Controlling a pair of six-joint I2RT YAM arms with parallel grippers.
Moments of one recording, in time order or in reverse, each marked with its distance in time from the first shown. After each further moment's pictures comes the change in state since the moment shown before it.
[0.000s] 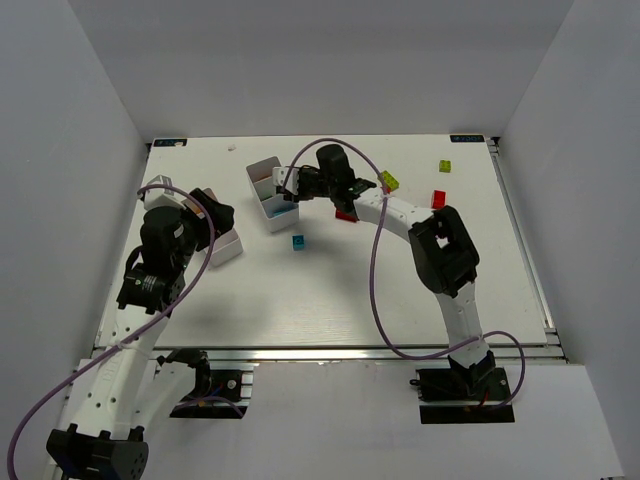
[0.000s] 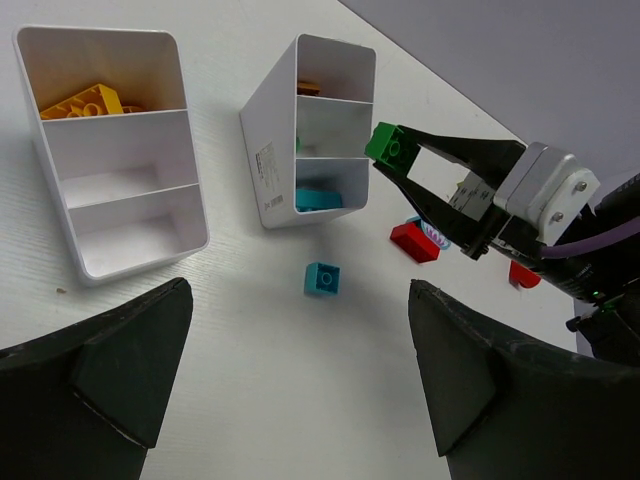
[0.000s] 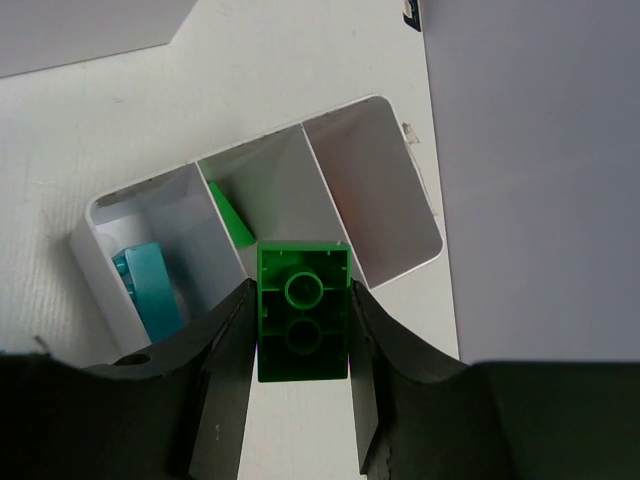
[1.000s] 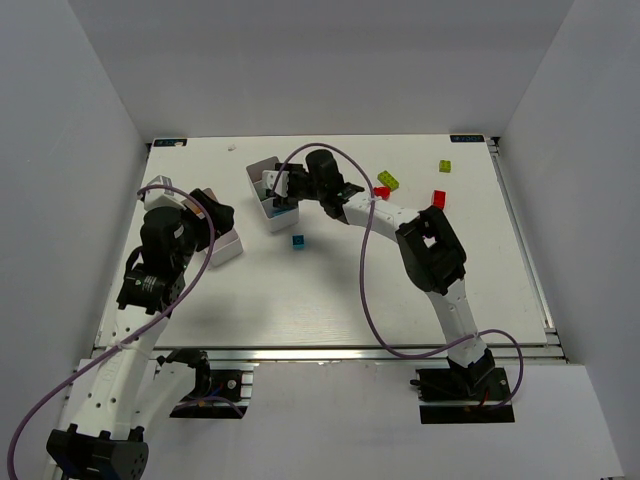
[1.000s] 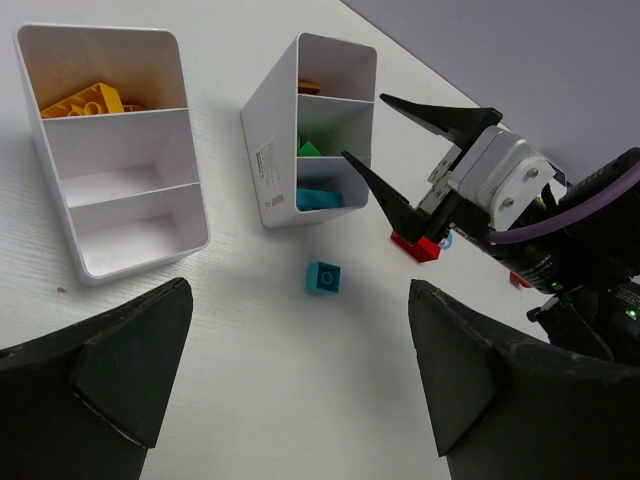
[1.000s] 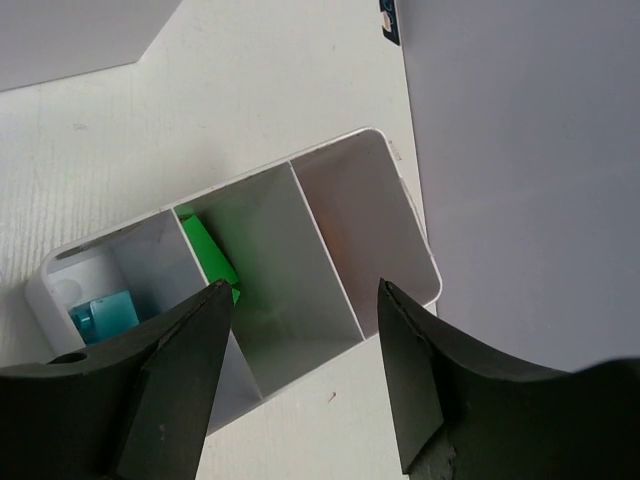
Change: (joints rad) left arm 0.000 -0.003 -0.003 0.000 0.000 0.000; right arm 0.039 0.088 0.056 0.093 0.069 -0.010
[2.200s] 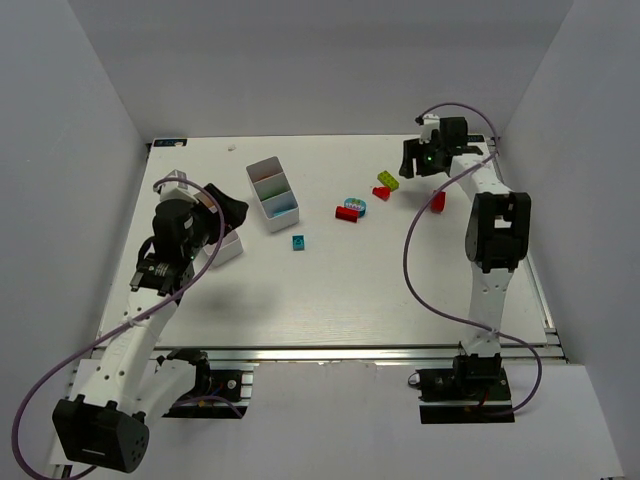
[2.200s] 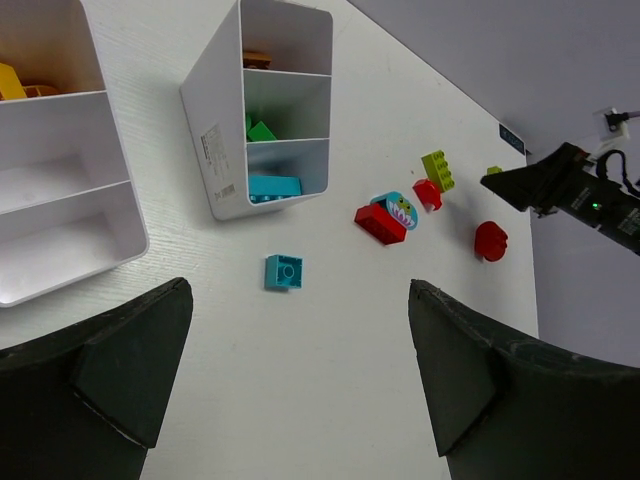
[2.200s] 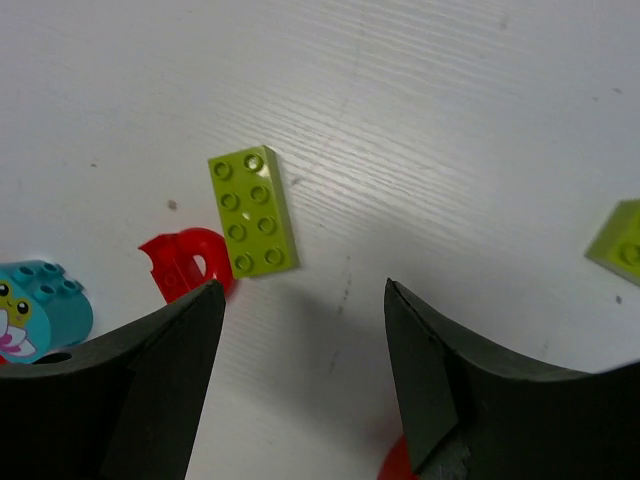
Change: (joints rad) left arm 0.000 0.109 -0.047 0.158 0.129 -0.038; right arm -0.658 -0.033 0.089 -0.573 0.111 0.822
